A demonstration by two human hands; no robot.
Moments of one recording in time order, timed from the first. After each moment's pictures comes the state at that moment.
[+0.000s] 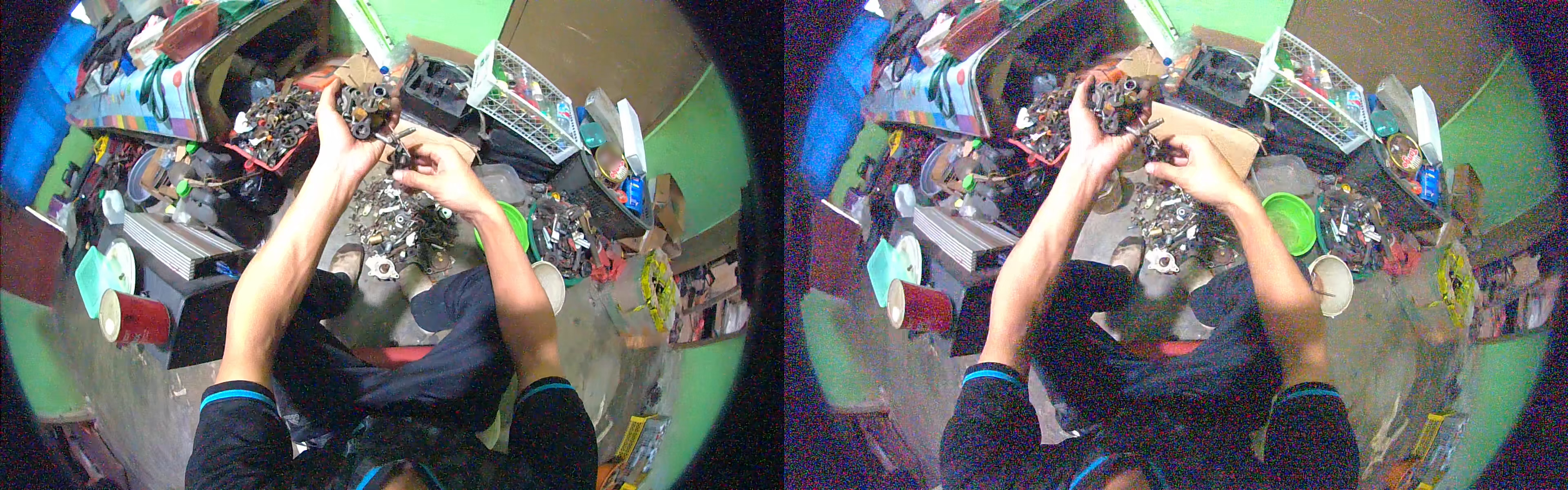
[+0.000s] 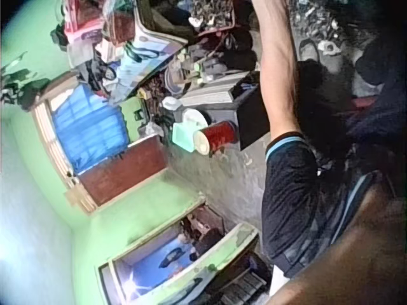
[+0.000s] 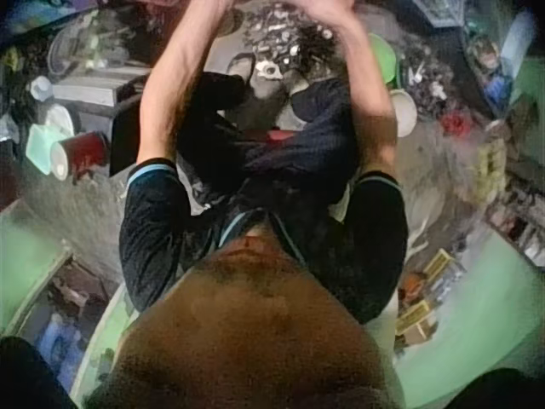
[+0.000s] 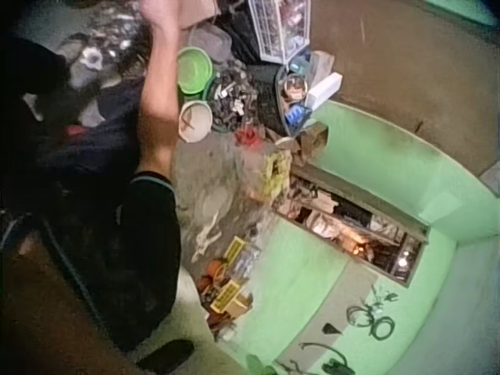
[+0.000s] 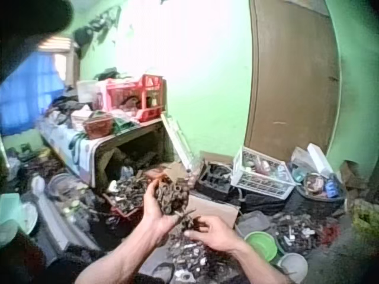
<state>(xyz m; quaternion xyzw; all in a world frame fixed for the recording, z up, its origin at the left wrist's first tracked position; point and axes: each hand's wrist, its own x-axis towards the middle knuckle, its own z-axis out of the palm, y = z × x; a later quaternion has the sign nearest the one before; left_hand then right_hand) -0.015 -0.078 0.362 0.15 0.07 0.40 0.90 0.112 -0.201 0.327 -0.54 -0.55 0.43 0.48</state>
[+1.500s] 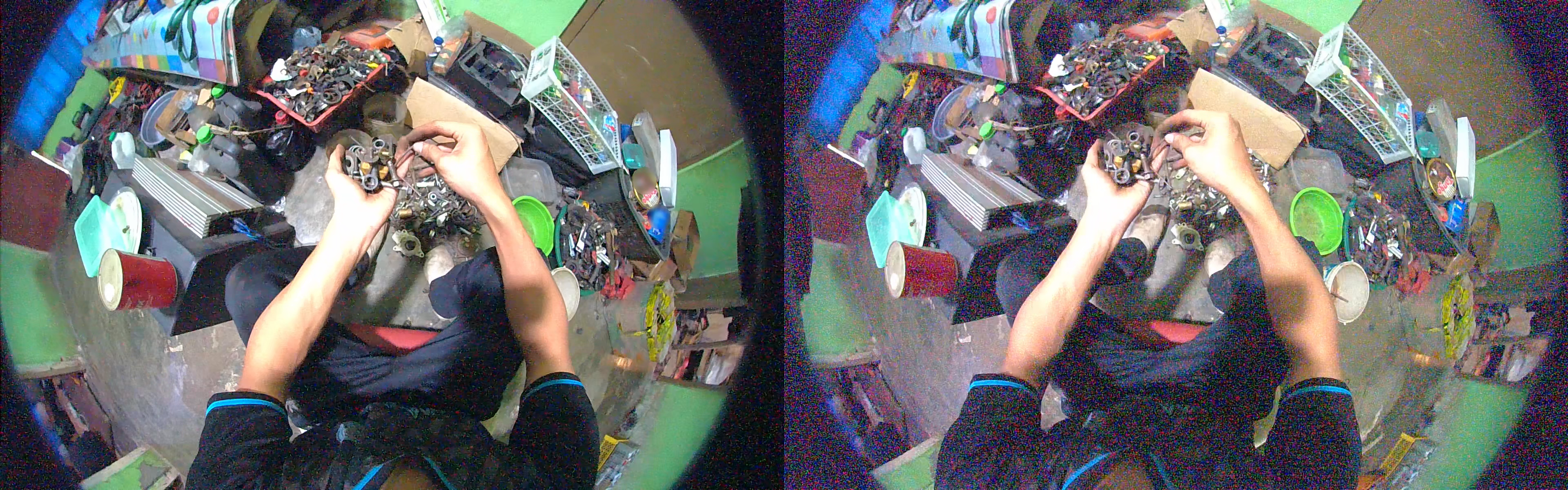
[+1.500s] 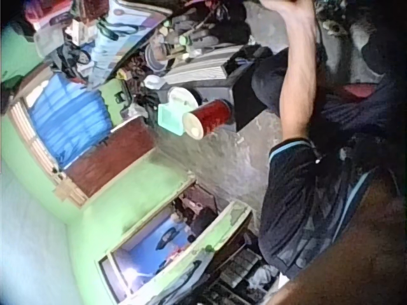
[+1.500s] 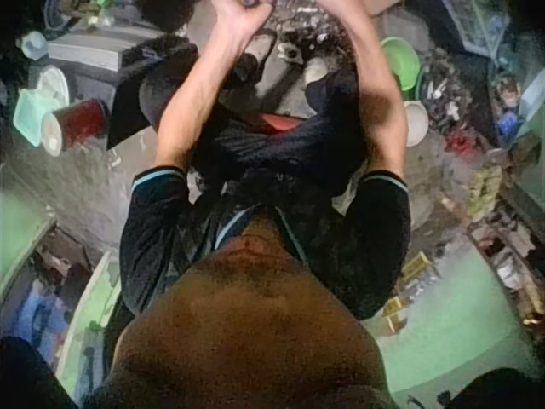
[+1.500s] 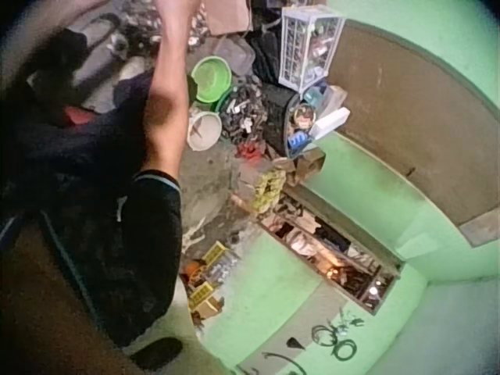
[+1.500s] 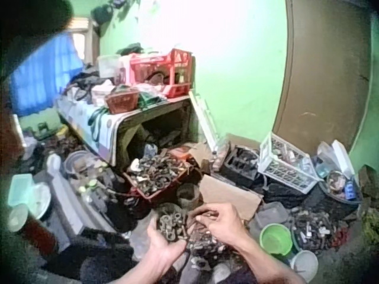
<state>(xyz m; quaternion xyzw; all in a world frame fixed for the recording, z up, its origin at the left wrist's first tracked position) -0.105 -0.110 0.274 -0.11 0.17 0.46 0.86 0.043 -0.150 0.317 -0.59 -0.52 0.39 0.48</state>
